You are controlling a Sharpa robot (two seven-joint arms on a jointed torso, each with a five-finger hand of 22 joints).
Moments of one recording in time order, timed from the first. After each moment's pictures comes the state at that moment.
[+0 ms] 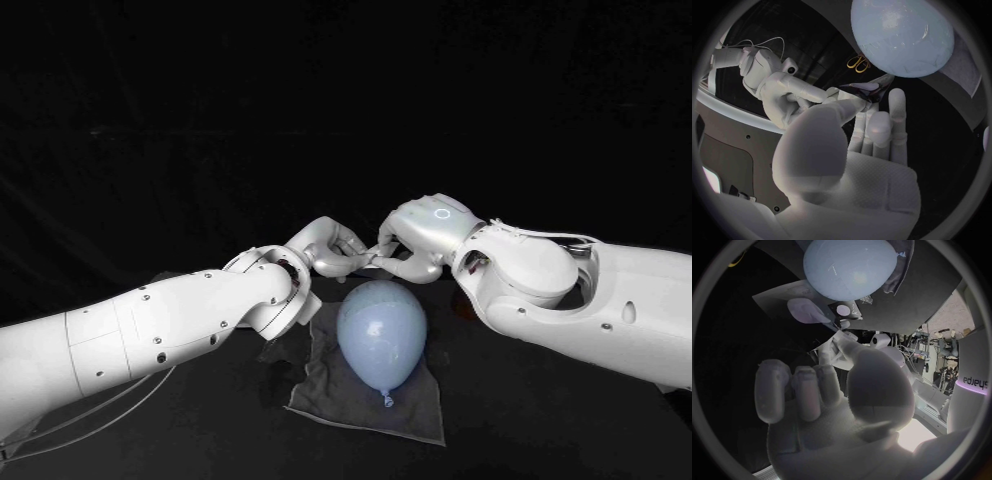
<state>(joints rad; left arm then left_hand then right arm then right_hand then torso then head) 1.21 -0.65 0.00 1.48 -0.89 -0.48 -0.13 1.35 -0.16 0.76 0.01 0.05 1.03 0.10 0.43 0.27 1.07 0.04 0.57 0.19 1.37 -0.02 1.24 0.92 0.17 0.98 0.07 1.04 0.50 1.45 -0.76 -0.18 1.73 -1.87 -0.28 -0.38 1.11 -0.16 0.49 0.20 0.05 1.07 0.08 0.30 0.41 1.47 0.01 1.49 1.31 1.47 -0.06 1.56 1.31 0.05 1.47 0.06 1.40 1.31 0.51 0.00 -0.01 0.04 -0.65</state>
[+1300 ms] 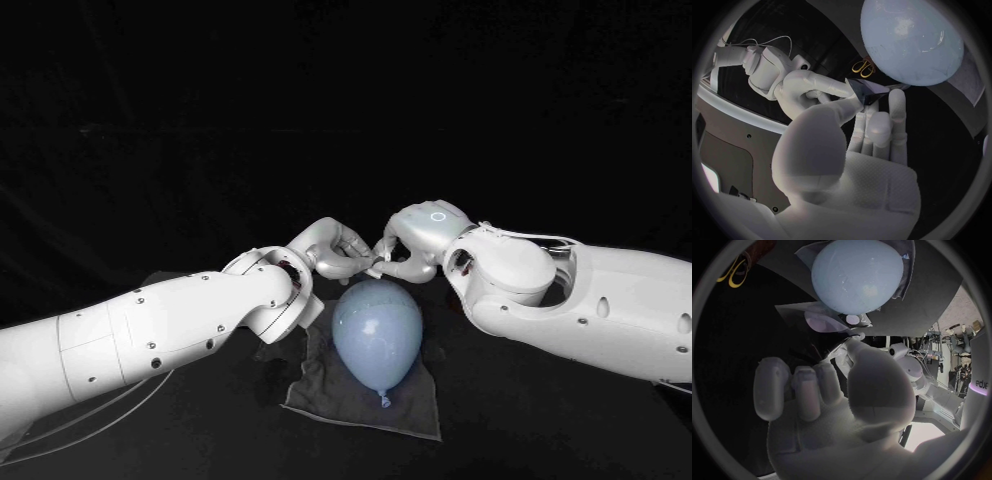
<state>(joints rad) 1.21 -0.65 0.00 1.52 -0.89 -0.48 -0.15 1.33 -0.17 0.78 -0.01 0.05 1.04 0.10 0.42 0.27 1.07 0.04 0.58 0.19 1.37 -0.02 1.24 0.92 0.17 0.98 0.07 1.05 0.50 1.43 -0.73 -0.19 1.69 -1.84 -0.23 -0.51 1.11 -0.20 0.32 0.29 0.05 1.04 0.10 0.27 0.39 1.47 0.01 1.45 1.31 1.47 -0.05 1.57 1.31 0.05 1.47 0.06 1.35 1.31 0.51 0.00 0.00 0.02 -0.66</state>
